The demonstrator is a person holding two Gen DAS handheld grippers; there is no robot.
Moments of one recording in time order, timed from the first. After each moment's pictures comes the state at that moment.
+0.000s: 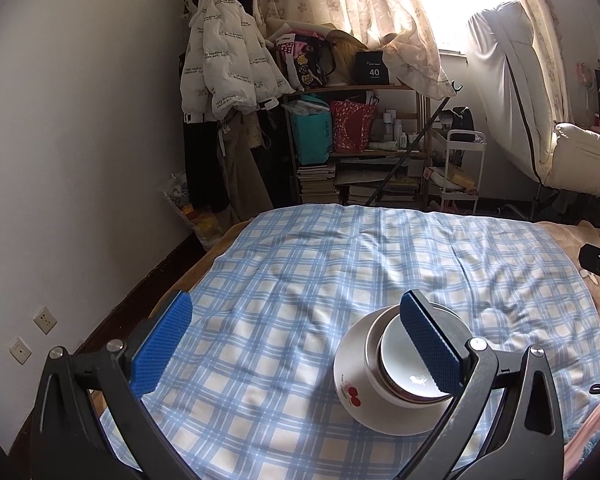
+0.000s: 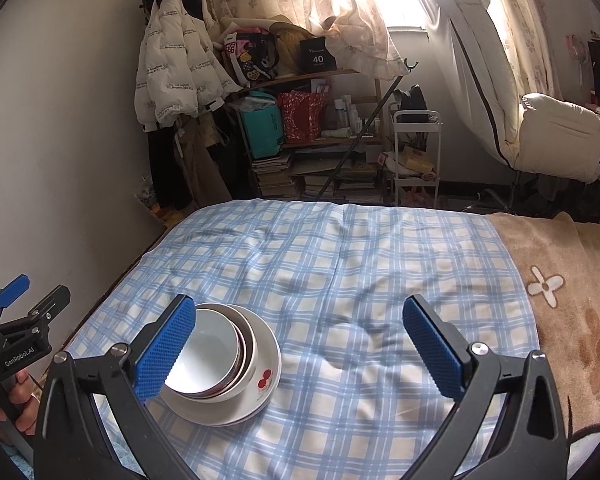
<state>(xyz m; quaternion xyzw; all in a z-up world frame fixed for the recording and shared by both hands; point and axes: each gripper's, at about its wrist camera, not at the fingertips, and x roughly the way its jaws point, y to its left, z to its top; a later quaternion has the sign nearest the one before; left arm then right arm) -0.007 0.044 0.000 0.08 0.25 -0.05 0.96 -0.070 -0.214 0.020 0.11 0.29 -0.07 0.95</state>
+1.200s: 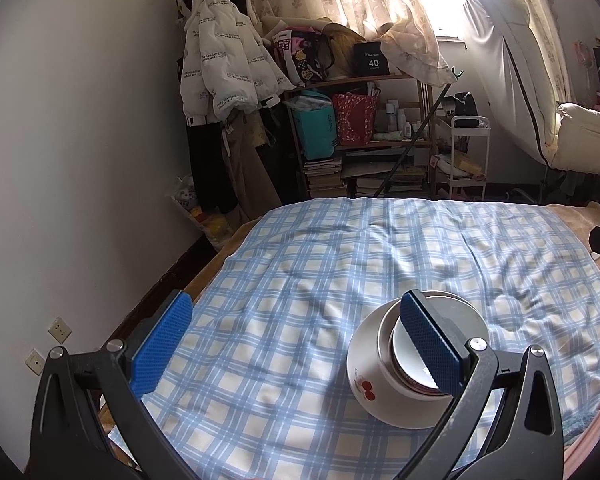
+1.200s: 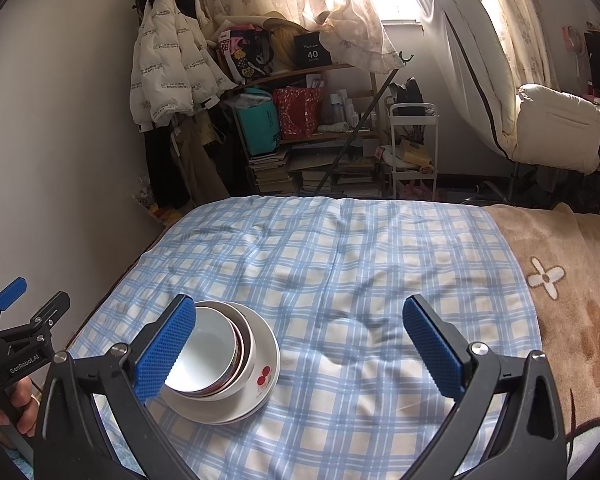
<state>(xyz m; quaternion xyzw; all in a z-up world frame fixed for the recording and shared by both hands) -0.008 0.039 -0.002 0.11 0.26 -0.04 0.96 -0.070 -0.217 0.018 0.11 0.29 -0.07 0.95</state>
